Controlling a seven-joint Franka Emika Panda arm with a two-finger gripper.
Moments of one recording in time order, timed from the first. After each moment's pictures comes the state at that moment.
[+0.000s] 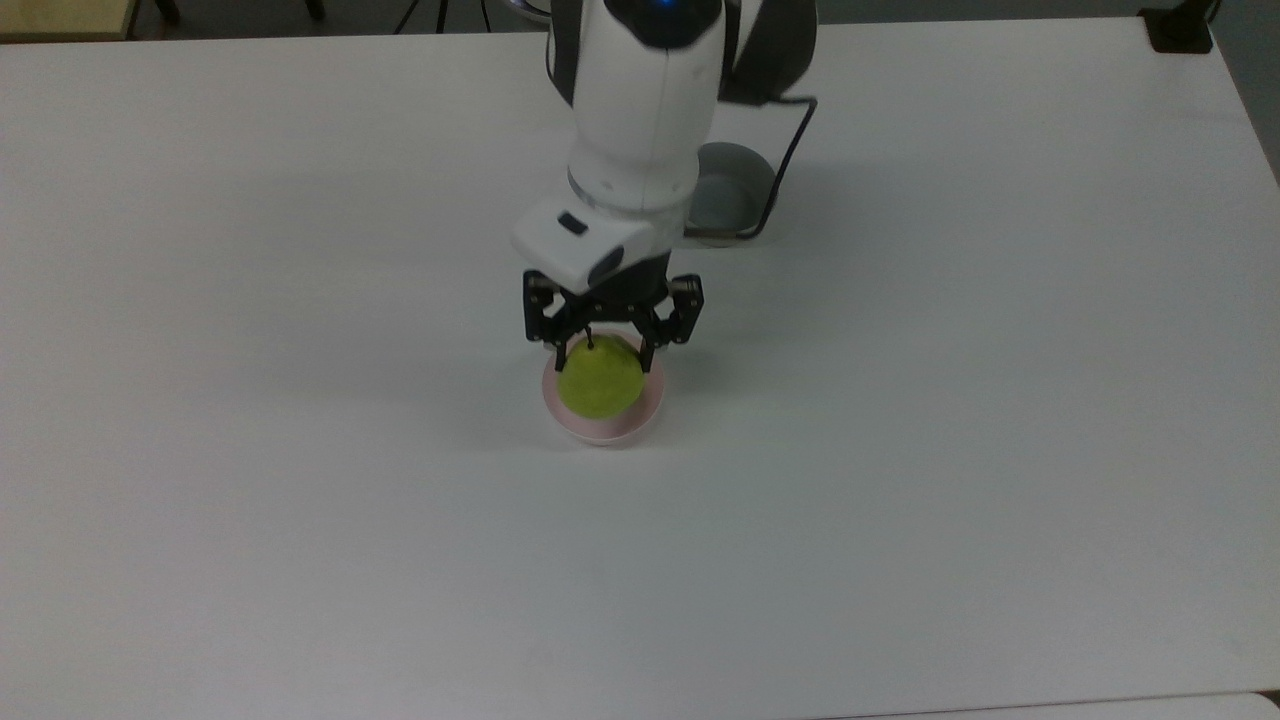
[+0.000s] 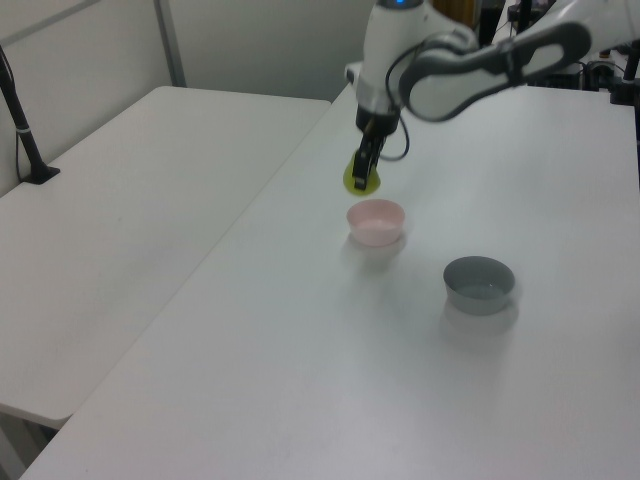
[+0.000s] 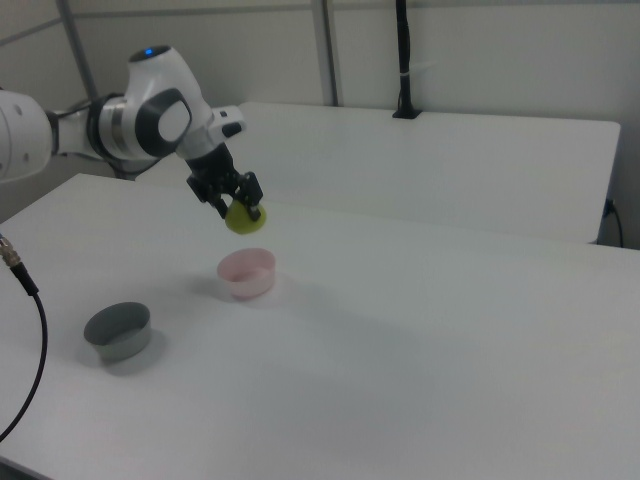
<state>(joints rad) 0.49 0.45 -0.40 -1.53 0.04 2.18 0.04</state>
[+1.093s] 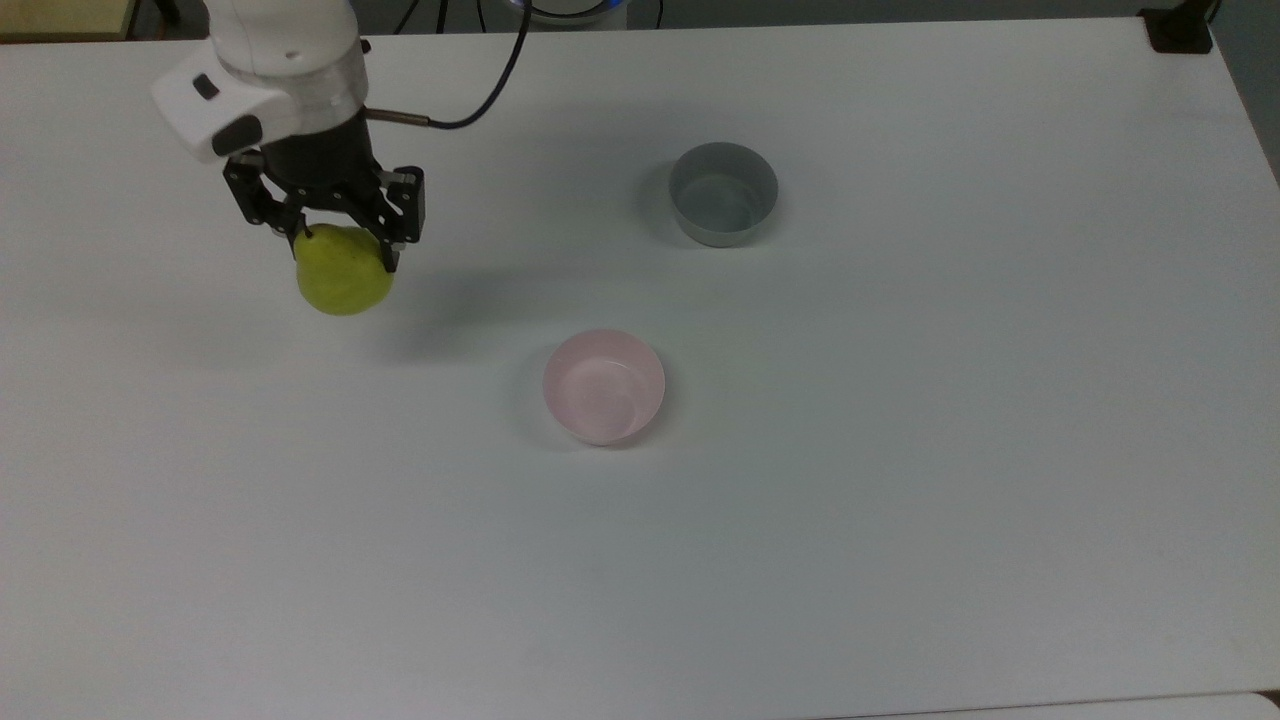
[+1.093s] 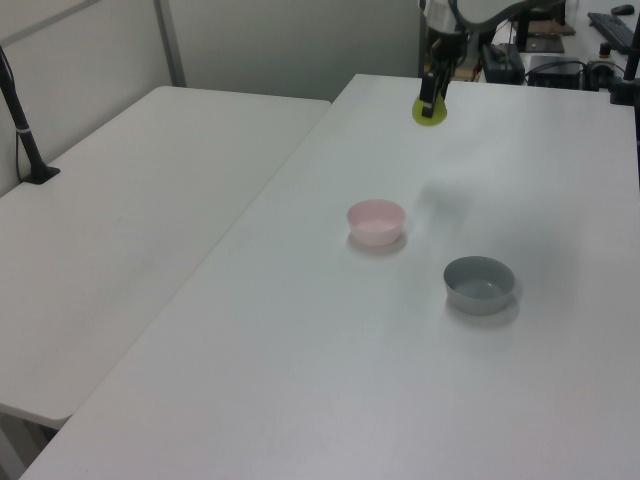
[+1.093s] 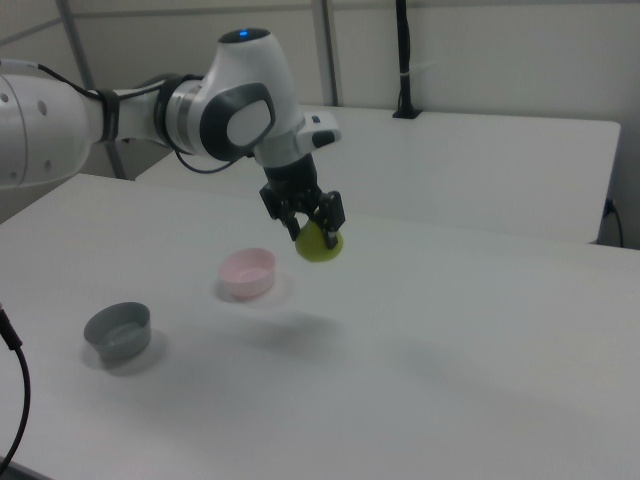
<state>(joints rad) 0.11 0.28 -0.31 -1.64 0.02 2.06 -0.14</state>
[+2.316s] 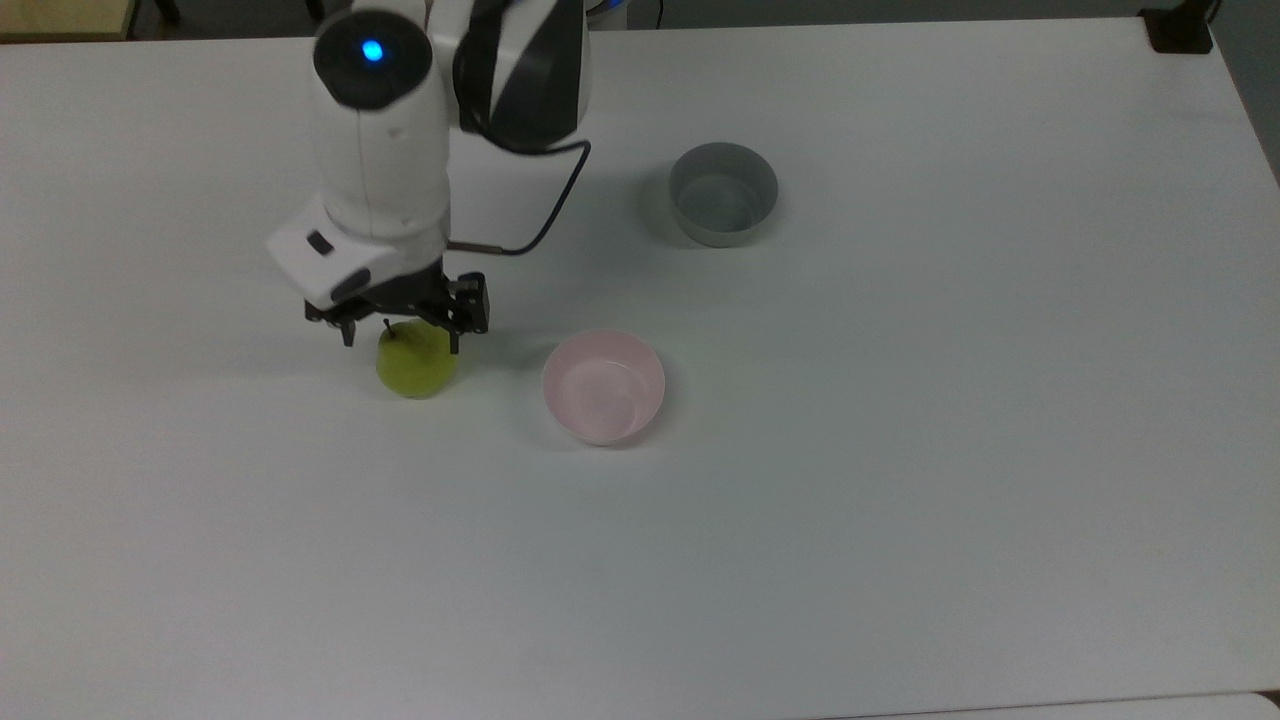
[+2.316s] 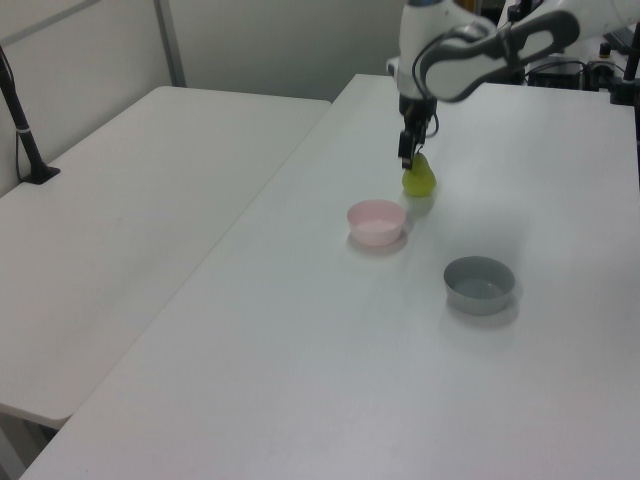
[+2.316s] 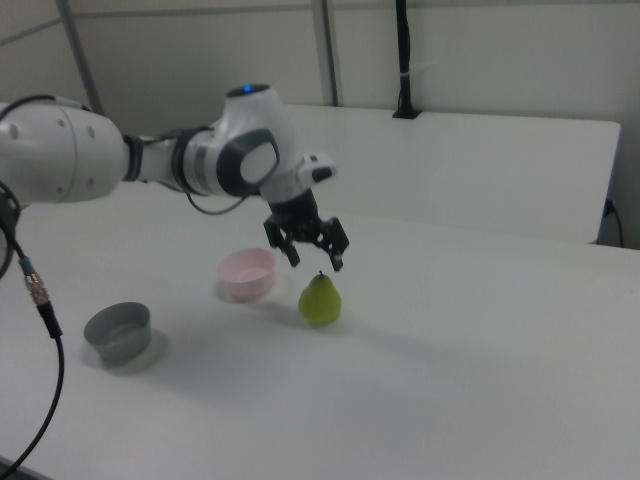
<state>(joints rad) 0.15 0.45 -0.29 -1.60 -0.03 2.16 -0.12</state>
